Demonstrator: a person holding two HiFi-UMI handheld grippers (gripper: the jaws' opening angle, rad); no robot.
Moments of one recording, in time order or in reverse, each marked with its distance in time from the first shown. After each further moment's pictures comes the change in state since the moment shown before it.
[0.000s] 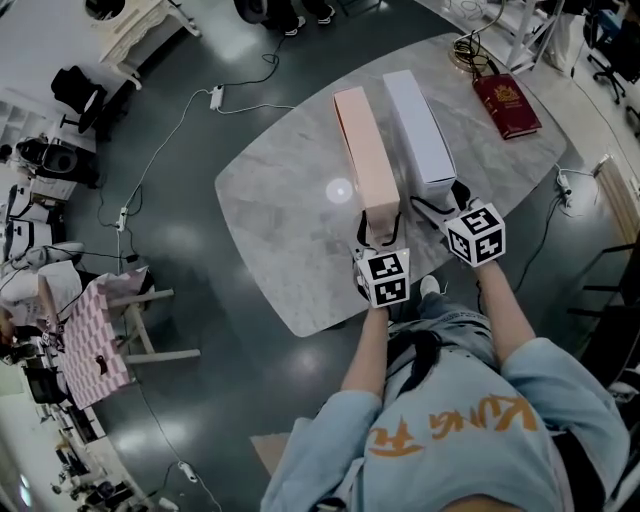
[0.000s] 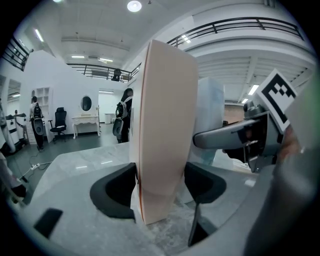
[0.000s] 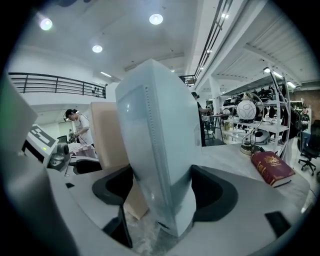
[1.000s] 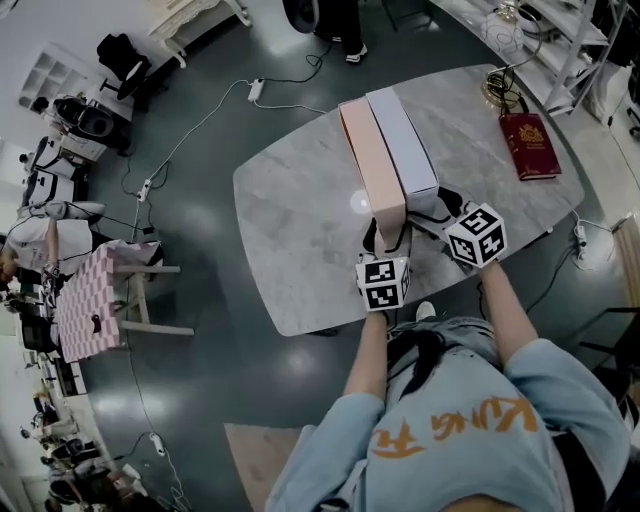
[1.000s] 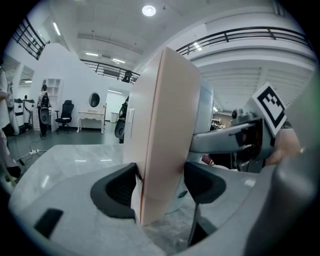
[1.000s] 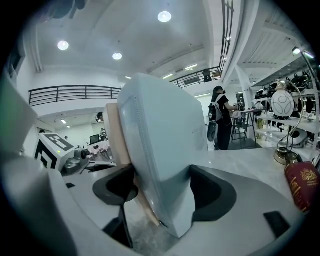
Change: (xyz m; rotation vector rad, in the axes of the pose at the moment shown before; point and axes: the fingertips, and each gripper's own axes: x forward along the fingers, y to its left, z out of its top) left arm 0.026 -0.018 0.018 -0.134 -0.071 0.030; right arm 0.025 0.001 0.018 -0.075 0.022 0.358
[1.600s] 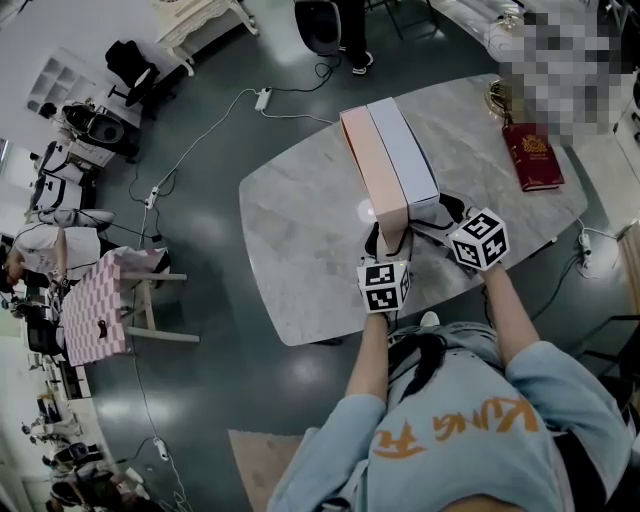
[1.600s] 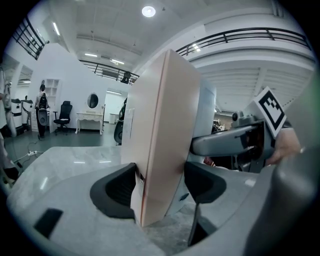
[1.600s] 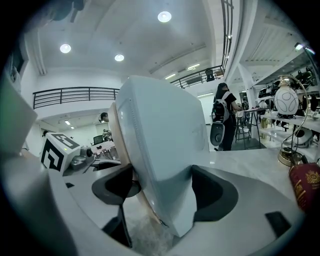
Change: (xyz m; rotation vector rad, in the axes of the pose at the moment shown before) left arm 0.019 0.004 0.009 0.005 -0.018 -0.012; right arm 0.005 -0.015 0.003 -0.004 -0.004 0.042
